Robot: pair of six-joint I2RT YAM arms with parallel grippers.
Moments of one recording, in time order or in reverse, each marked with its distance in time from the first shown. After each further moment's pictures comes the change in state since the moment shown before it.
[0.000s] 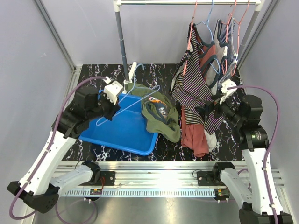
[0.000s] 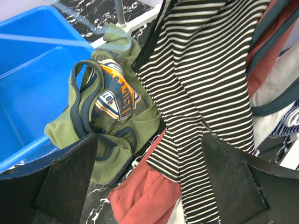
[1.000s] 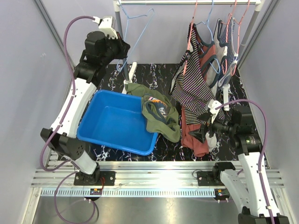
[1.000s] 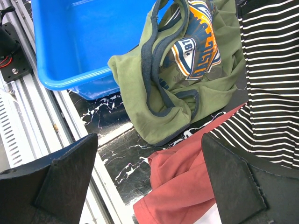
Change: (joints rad) left arm 0.152 0.640 0.673 0.407 -0.068 -0.468; right arm -0.002 -0.075 -0.183 -0.198 -0.354 -0.250
